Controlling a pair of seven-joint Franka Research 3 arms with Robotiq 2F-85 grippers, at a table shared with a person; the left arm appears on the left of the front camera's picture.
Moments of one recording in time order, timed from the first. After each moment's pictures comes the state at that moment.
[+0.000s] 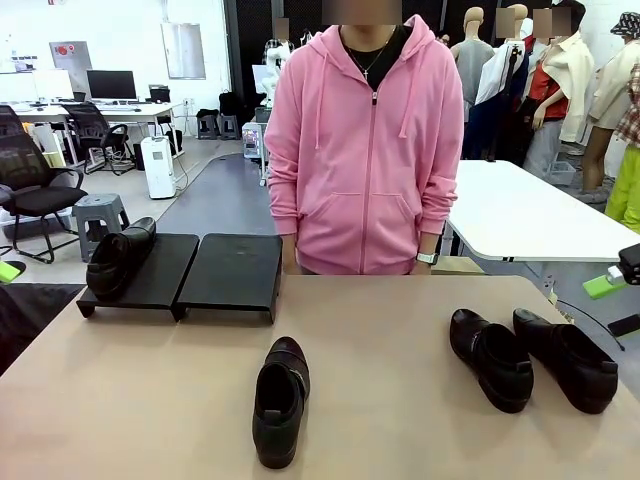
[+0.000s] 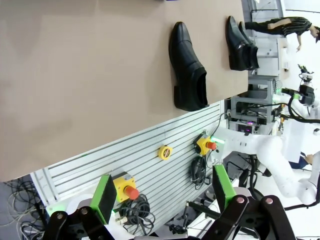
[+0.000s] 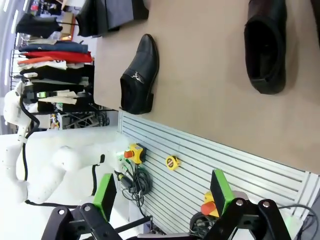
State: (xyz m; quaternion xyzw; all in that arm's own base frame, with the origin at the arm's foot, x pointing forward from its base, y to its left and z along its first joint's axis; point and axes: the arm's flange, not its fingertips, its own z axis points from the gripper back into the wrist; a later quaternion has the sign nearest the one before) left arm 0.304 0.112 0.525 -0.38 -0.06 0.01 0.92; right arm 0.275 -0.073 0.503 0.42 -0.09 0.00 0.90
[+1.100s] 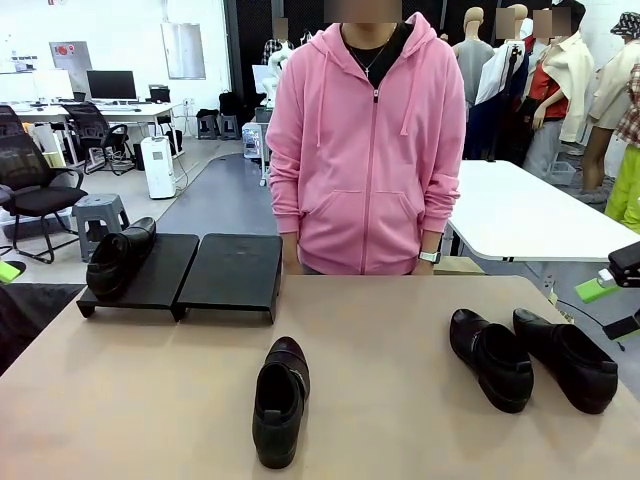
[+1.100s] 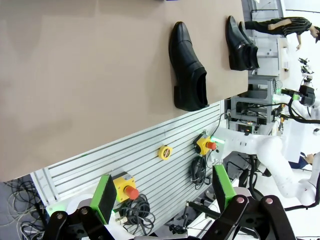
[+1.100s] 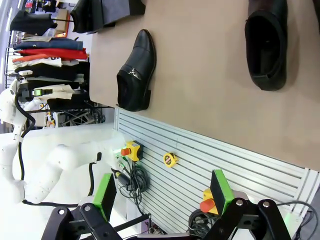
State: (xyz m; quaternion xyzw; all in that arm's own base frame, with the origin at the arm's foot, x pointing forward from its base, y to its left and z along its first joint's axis) left arm 0.304 0.112 0.525 -0.38 -0.06 0.01 0.92; right arm 0.275 -0.065 0.505 0.41 -0.08 0.01 0.91
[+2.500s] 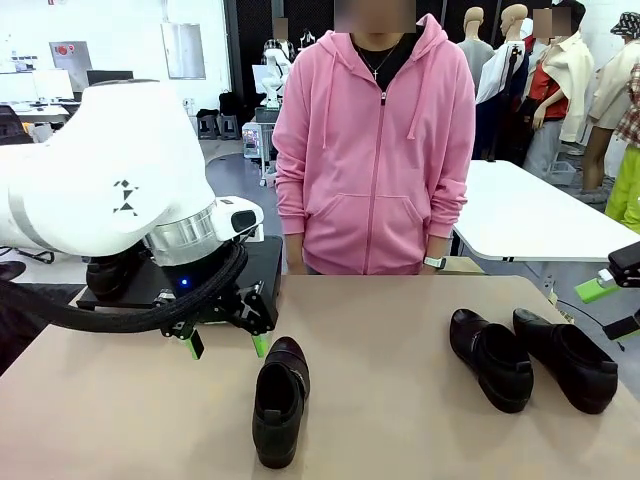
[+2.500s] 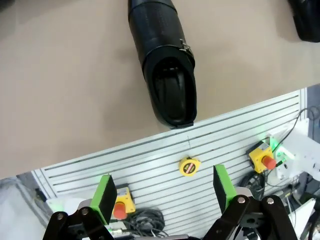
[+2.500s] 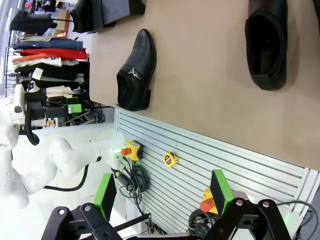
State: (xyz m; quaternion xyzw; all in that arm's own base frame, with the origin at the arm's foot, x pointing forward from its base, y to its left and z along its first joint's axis) left arm 0.294 -0.277 0.500 -0.09 -0.04 -0.08 0.99; right arm 0.274 -0.064 0.505 0.41 -0.08 0.01 0.91
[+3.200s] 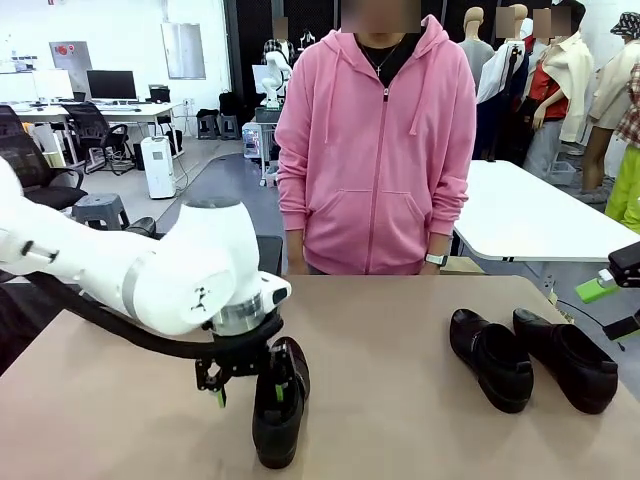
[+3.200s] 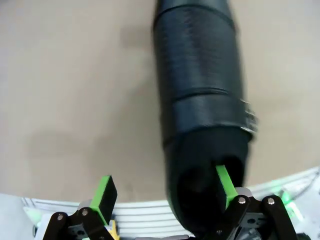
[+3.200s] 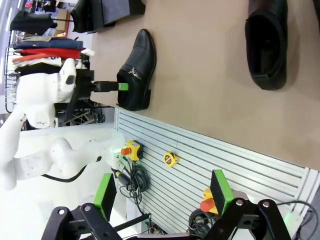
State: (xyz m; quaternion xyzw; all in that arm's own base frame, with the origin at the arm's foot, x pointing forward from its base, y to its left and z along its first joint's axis) left arm 0.356 -0.306 0.354 -0.03 -0.01 0.02 1.00; right arm 0.274 -0.064 0.505 0.41 -0.08 0.01 0.91
